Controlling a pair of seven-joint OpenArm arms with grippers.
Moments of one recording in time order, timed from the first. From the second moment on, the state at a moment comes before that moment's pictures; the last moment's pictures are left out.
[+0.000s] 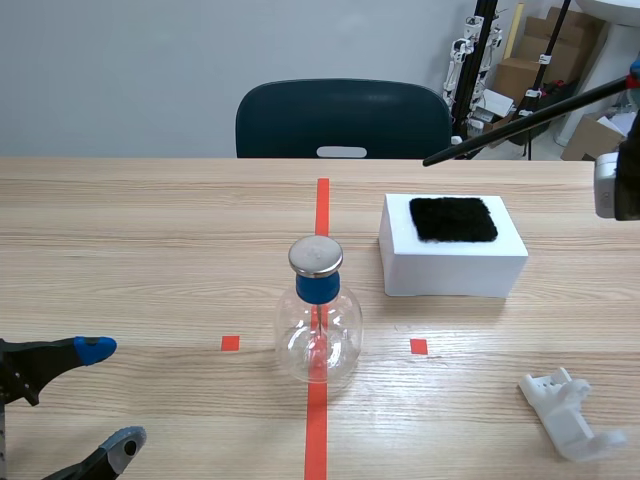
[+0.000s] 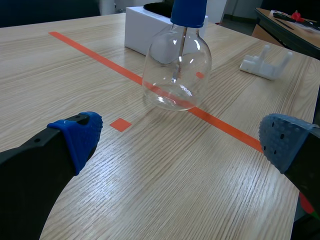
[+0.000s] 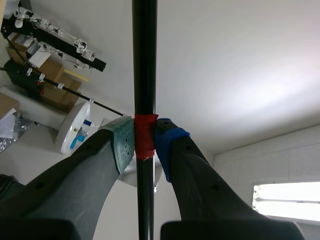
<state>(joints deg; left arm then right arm) 14.2 -33.2 13.2 52.0 16.4 -45.1 -75.1 -11.6 46.8 1.4 93.4 -75.3 -8.6 10.1</state>
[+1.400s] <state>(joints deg) 14.2 -33.2 13.2 52.0 16.4 -45.1 -75.1 9.4 51.7 -28.4 77.9 -82.8 -4.0 -4.3</state>
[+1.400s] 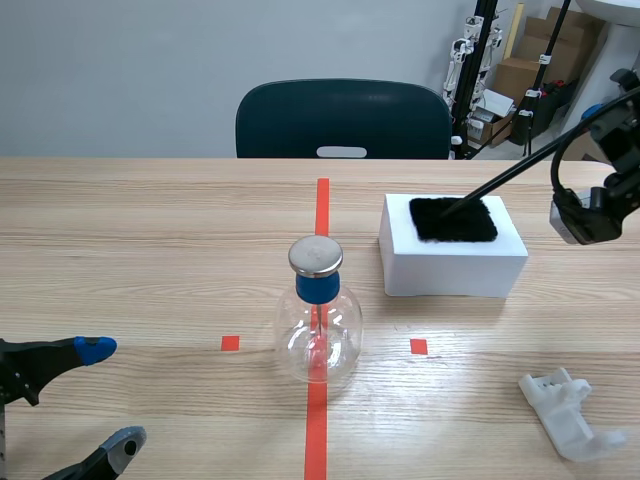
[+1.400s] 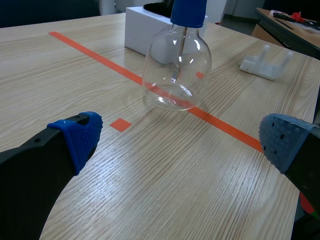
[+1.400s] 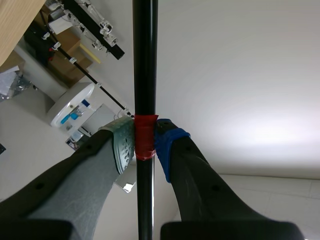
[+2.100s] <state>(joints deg) 14.2 -33.2 13.2 52.0 16.4 -45.1 -75.1 9.1 51.7 -28.3 78.0 -78.8 0.4 -8.0</state>
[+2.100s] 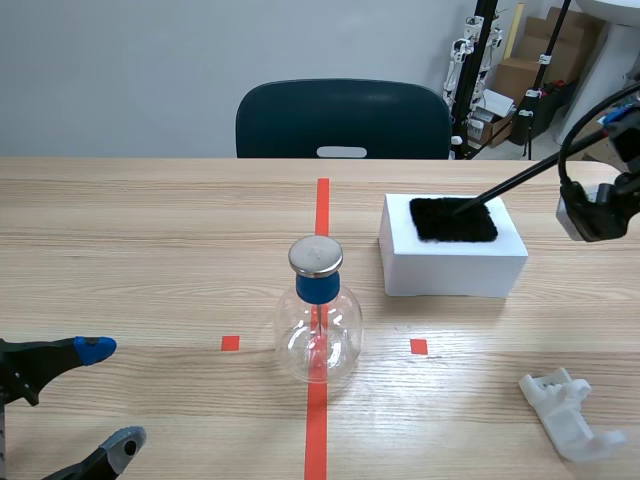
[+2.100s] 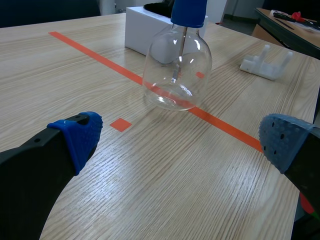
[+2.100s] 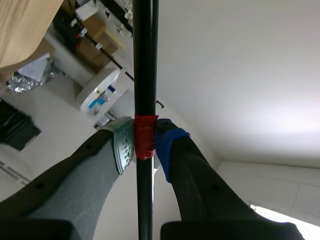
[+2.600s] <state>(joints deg) 14.2 -33.2 13.2 52.0 16.4 -45.1 -75.1 9.1 51.6 -28.2 78.2 -79.4 0.9 -6.8</state>
